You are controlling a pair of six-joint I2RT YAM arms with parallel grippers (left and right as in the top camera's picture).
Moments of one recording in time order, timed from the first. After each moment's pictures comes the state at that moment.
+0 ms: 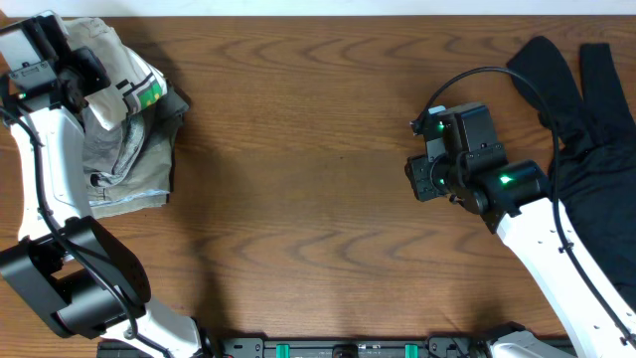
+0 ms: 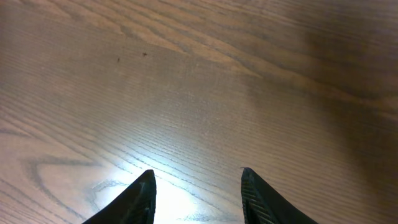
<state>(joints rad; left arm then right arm) 0.41 1.81 1.57 -0.45 0.08 -0.08 0.36 1.32 1.09 -0.79 -0.07 0.08</state>
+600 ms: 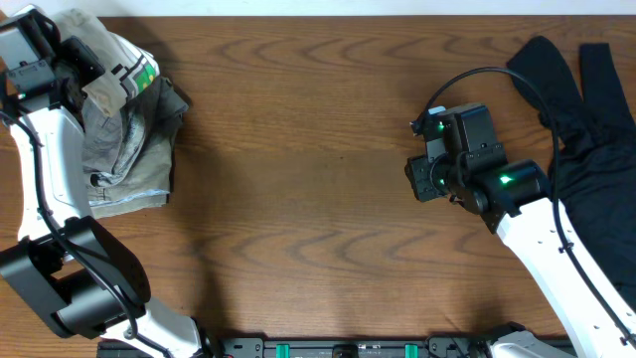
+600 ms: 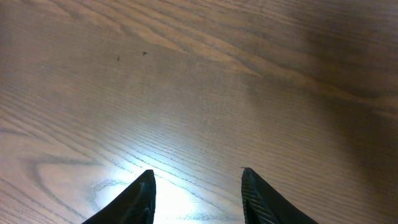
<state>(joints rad) 0.42 1.81 1.57 -0.37 0.07 -0.25 0.36 1.32 1.09 -0.79 -0.07 0.08</state>
